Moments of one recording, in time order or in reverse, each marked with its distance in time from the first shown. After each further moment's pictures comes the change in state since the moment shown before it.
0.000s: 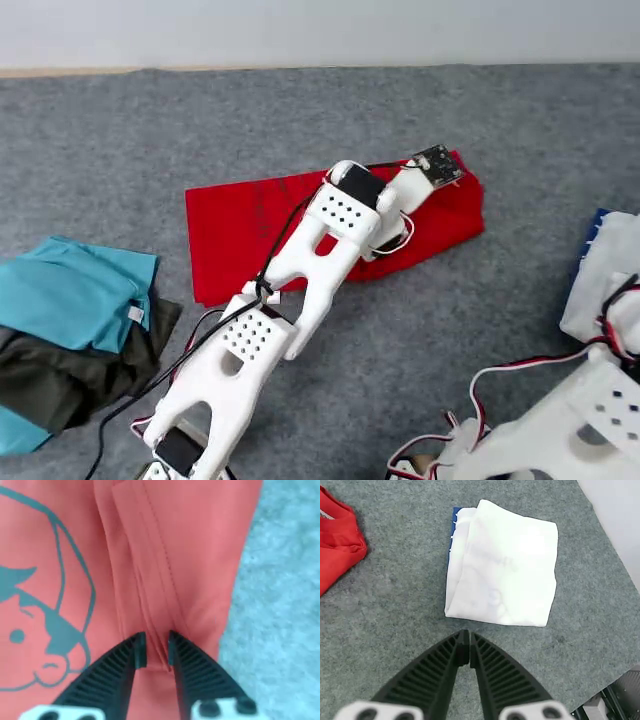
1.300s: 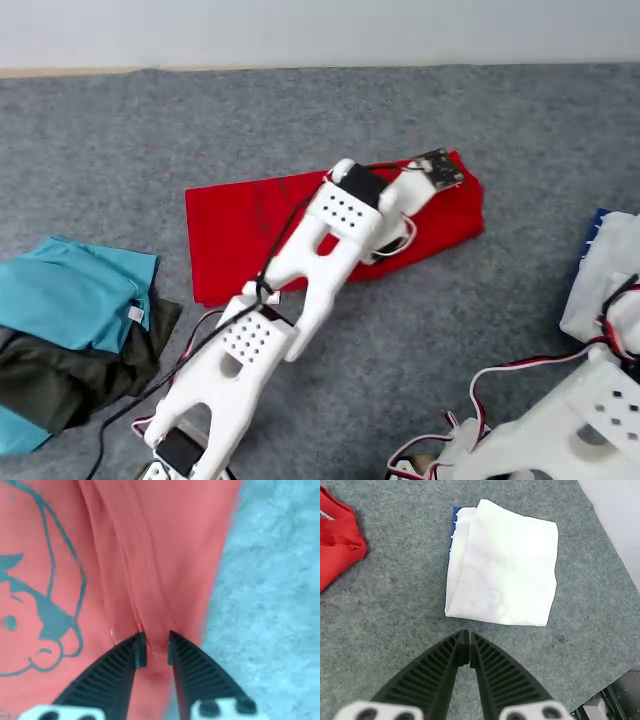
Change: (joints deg) left arm 1.5 -2.5 -2.6 6.0 -0.2; right arm 0.0 0.0 0.0 0.1 0.0
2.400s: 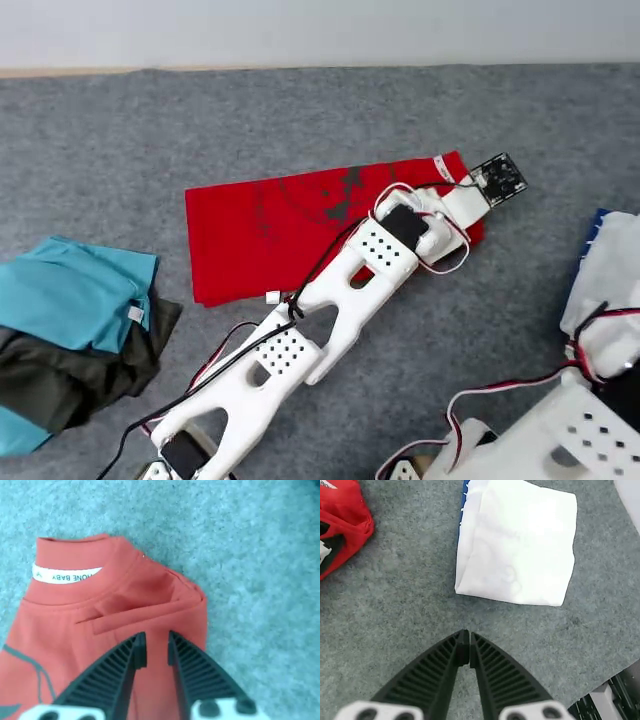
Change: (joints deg) left arm 7.6 12.4 -13.1 -24.8 4.5; right arm 0.0 -9.2 13.0 0.0 0.1
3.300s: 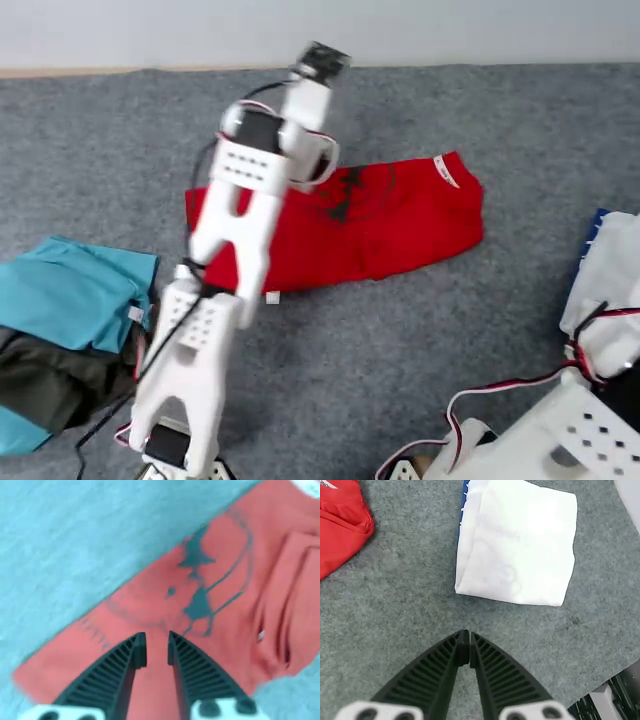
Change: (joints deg) left arm -27.4 -24.1 13.4 25.2 10.7; right arm 0.0 0.0 0.0 0.0 0.2
